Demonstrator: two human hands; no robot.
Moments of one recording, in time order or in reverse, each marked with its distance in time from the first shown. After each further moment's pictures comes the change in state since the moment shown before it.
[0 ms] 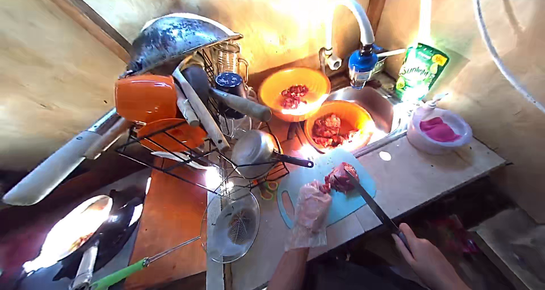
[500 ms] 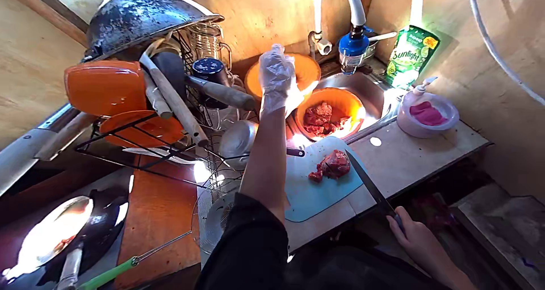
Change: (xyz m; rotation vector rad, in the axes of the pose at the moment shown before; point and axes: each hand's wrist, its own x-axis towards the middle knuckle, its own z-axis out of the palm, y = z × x) left_hand 0.140 0.117 -0.190 0.076 0.646 0.256; right_hand -0.008 0.008 0.015 -0.016 0.261 -0.032
